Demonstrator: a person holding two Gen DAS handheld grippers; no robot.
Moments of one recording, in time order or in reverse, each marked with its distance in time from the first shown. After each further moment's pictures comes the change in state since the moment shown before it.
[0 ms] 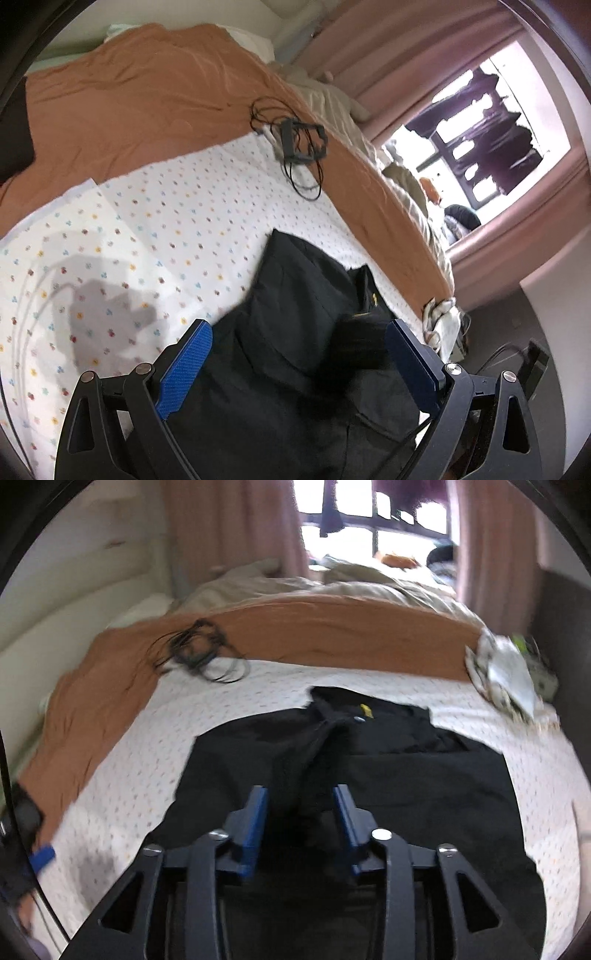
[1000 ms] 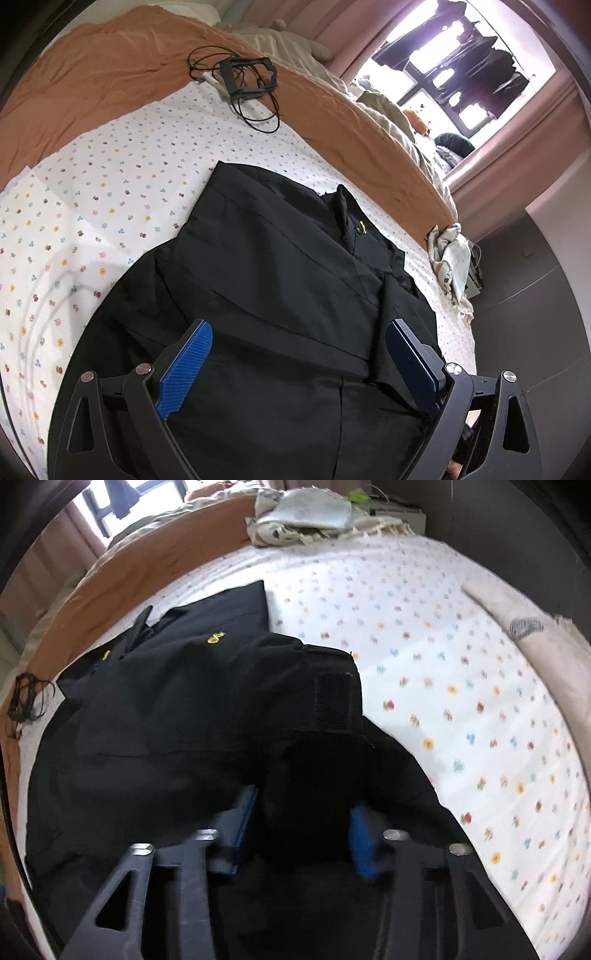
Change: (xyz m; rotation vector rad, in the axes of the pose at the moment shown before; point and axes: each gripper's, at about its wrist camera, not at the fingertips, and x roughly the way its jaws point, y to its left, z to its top) left arm 0.077 -0.069 -0.069 0.190 0.187 0.030; right arm 0.037 -0.306 -0.149 0.573 0.281 -0.238
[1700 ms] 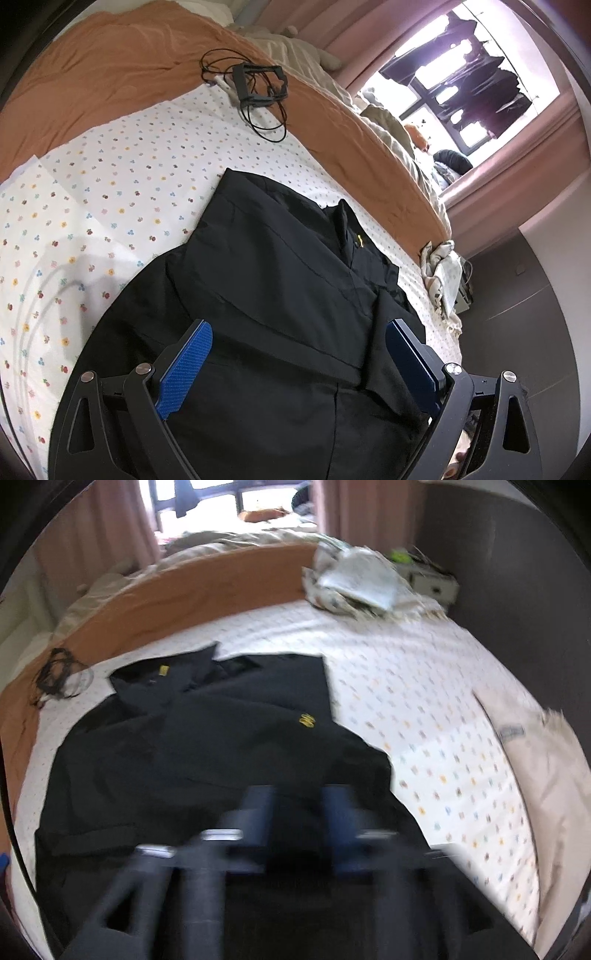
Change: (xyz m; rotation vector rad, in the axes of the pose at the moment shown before) left arm -0.015 0.017 0.008 -0.059 -0.029 -0.039; right arm -0.081 0.052 0.014 -0.169 -0.146 -0.033
